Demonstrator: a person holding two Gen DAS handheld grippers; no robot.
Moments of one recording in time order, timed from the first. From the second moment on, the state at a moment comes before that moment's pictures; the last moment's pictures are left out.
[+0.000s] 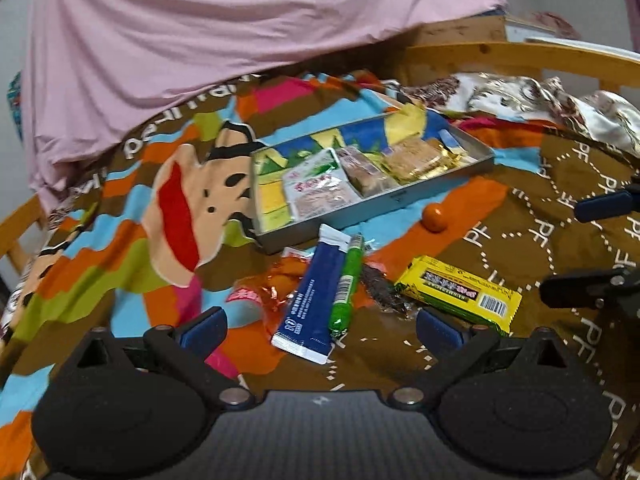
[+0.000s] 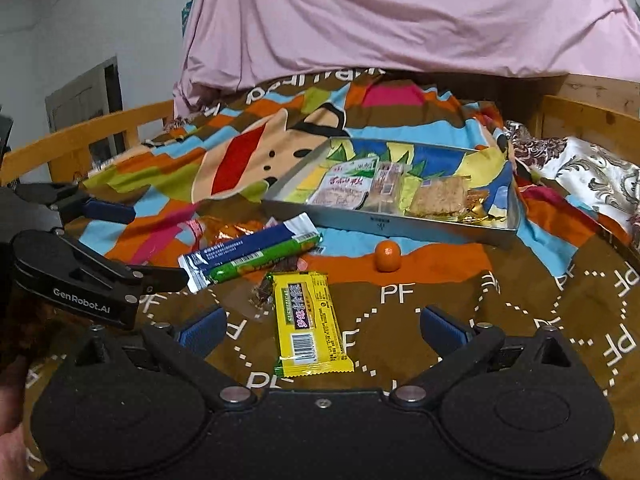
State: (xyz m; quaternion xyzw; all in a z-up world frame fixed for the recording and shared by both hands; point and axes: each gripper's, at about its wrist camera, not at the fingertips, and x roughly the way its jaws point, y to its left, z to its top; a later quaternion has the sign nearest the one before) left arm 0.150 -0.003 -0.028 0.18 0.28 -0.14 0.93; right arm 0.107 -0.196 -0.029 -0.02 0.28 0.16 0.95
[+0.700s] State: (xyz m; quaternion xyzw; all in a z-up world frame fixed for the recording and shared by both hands) left arm 0.227 0.003 -0.038 0.10 0.38 -0.28 0.87; right arm 0.160 -0.184 -0.064 -0.04 0.36 0.23 0.90
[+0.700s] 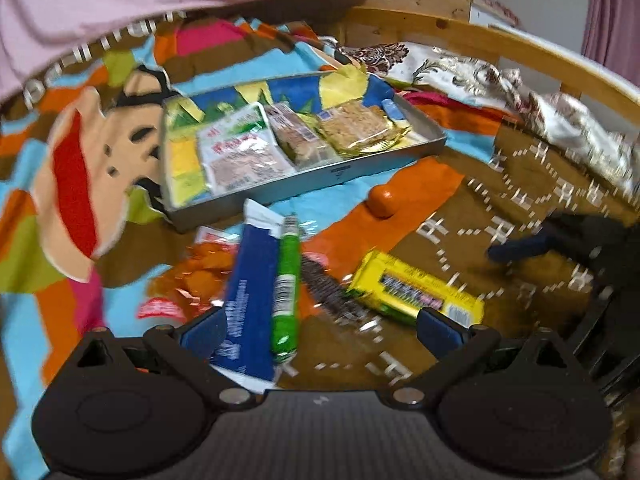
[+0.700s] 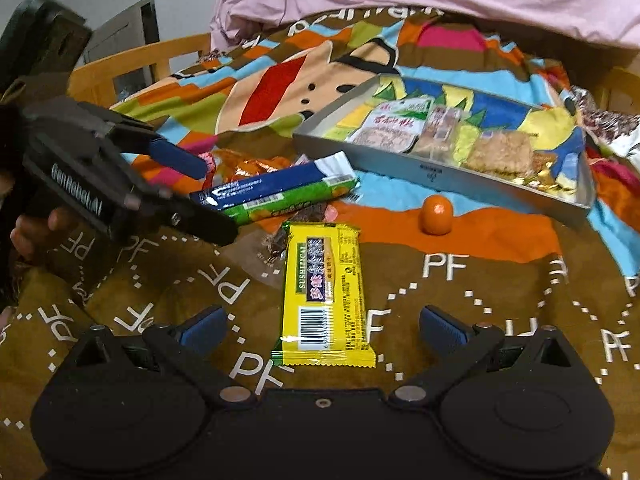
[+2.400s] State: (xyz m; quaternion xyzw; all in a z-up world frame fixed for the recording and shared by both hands) left arm 0.291 -0.023 -0.066 0.07 0.45 -0.18 0.87; right arm 0.179 -0.169 -0.078 -0.07 0.35 0.17 0.92
